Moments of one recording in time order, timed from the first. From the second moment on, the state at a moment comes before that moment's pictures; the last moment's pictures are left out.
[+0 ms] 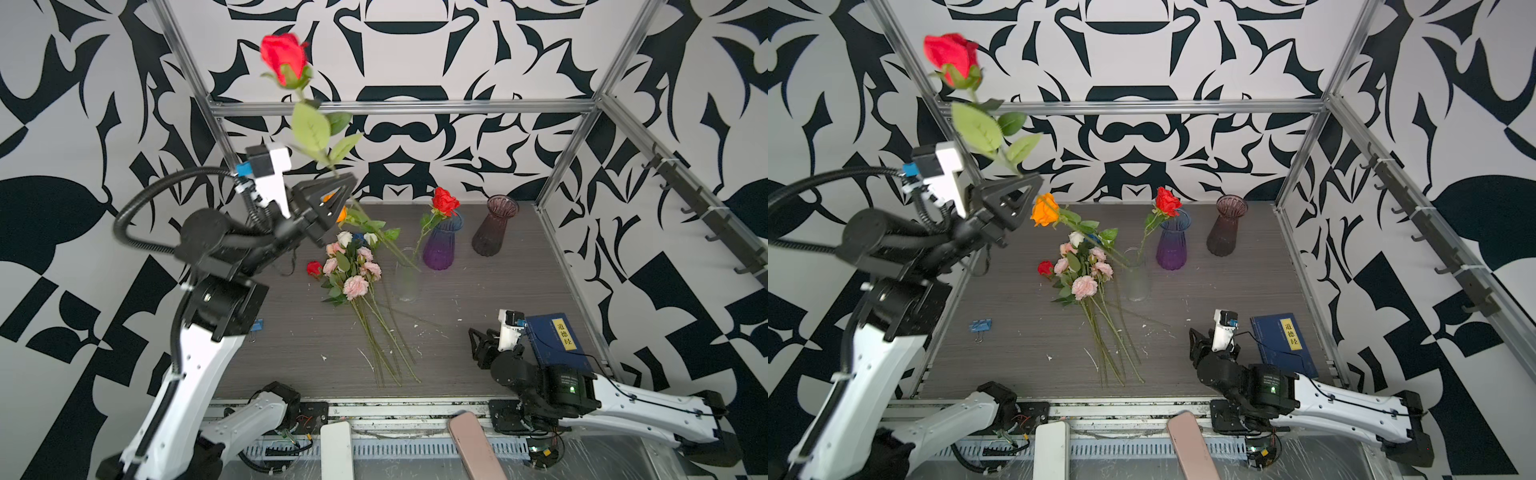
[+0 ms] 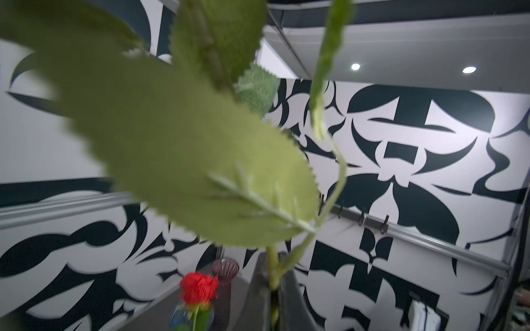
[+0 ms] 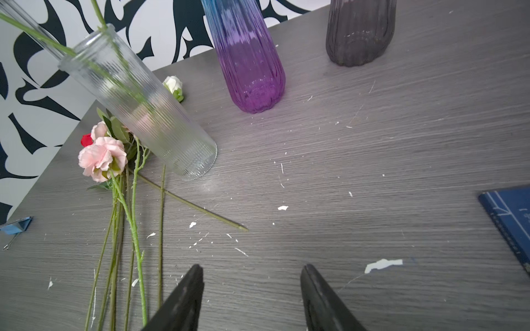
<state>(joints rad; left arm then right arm) -0.54 1.12 1.60 -0.08 0.50 -0.32 1.29 0.41 0.34 -0.69 0.83 1.07</state>
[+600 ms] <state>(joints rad) -0.72 1.58 1.83 -0.35 0.14 0.15 1.29 0.03 0.33 -0.95 0.90 1.18</state>
